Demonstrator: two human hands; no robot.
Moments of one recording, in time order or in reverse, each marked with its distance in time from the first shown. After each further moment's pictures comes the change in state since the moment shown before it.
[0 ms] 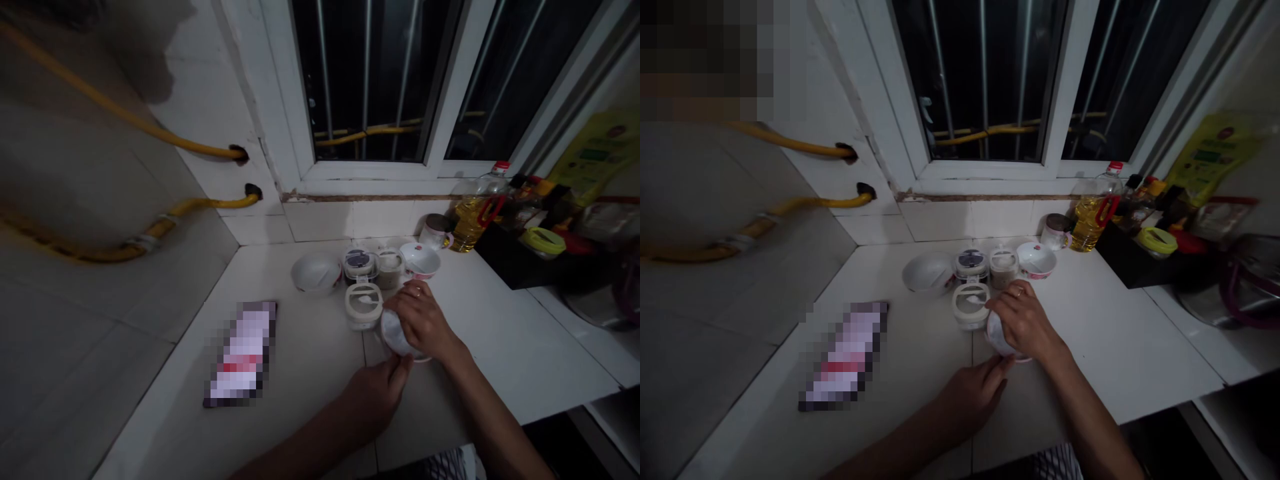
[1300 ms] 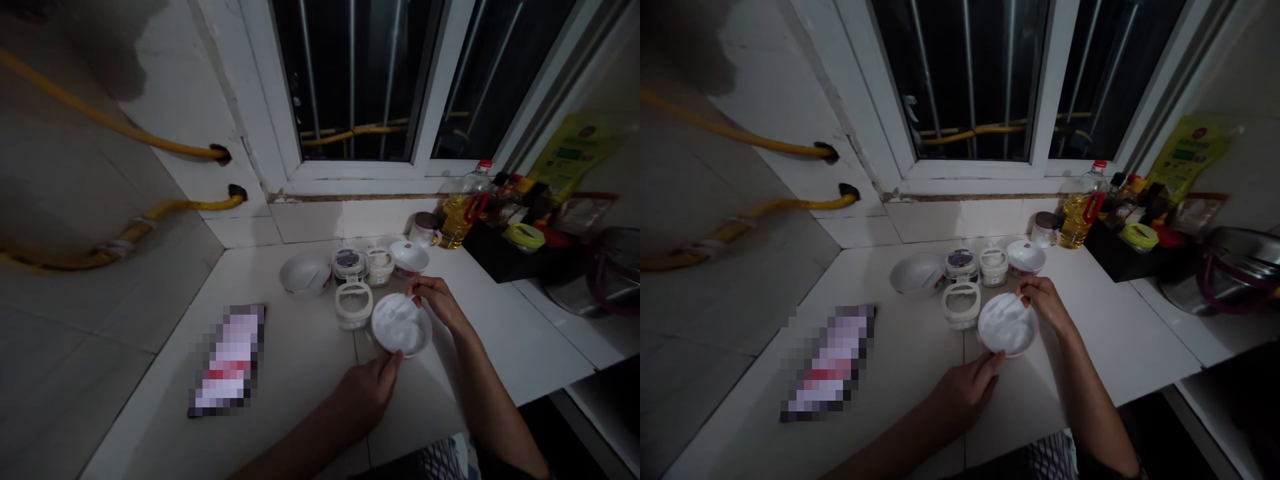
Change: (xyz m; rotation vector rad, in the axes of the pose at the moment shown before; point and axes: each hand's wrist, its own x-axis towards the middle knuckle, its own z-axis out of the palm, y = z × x) left_hand -0.001 -0.002 -0.001 -0.006 0.103 0.033; right_hand -0.014 0.043 -0.018 0.711 0.023 0.989
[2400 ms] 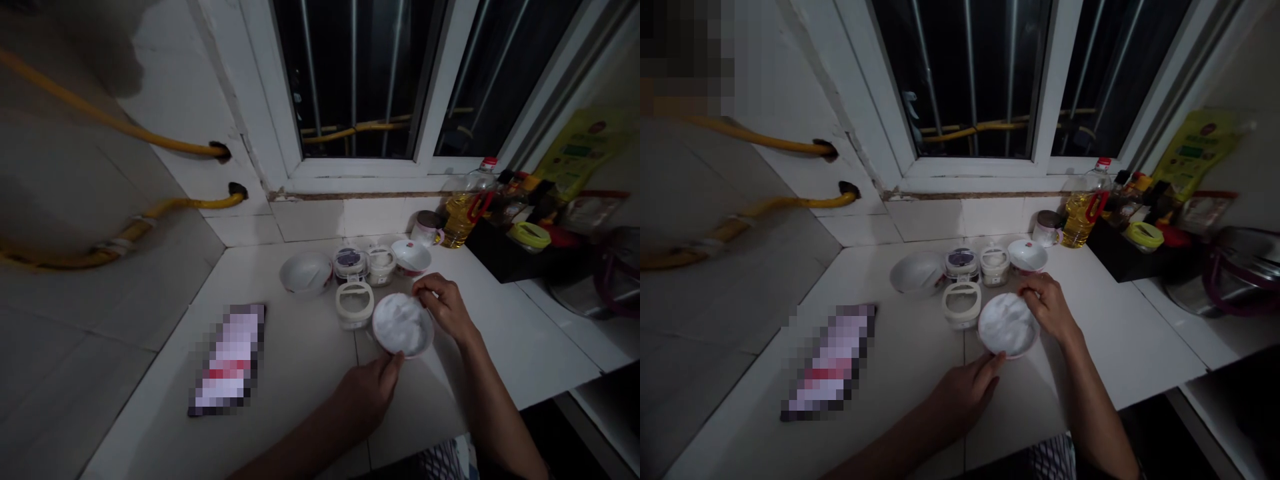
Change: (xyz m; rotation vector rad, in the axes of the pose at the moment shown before) left_hand 0.002 0.001 -0.002 -0.009 -0.031 -0.034; right_hand -0.016 -0.008 -0.005 -0.490 0.119 -0.399
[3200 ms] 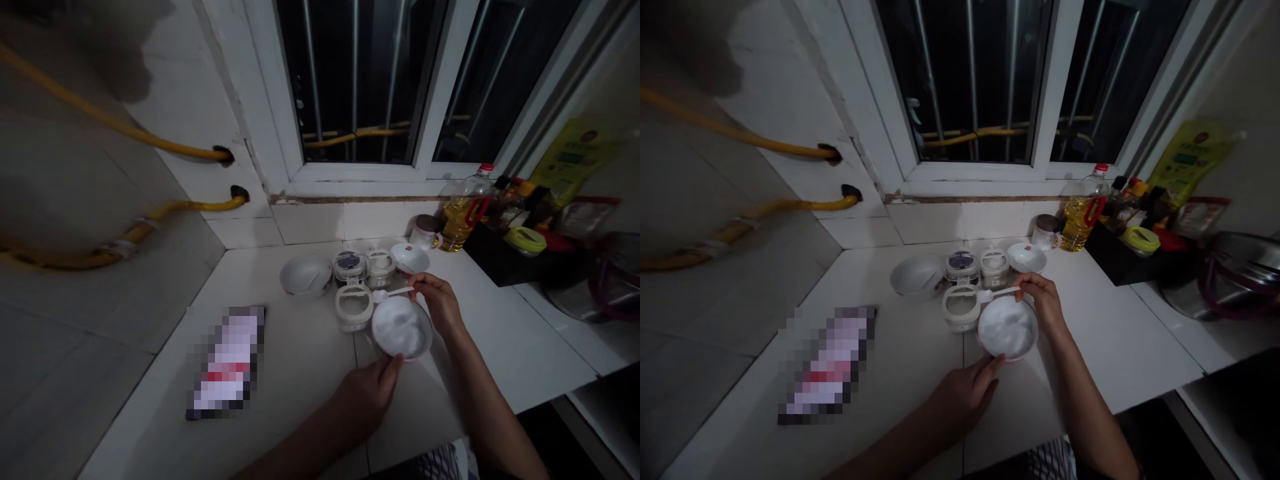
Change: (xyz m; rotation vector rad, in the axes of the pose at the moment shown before) left_hand -0.001 -0.001 0.002 -0.004 0.015 0.026; right_hand 0.010 -0.003 0.019 0.684 0.128 0.361
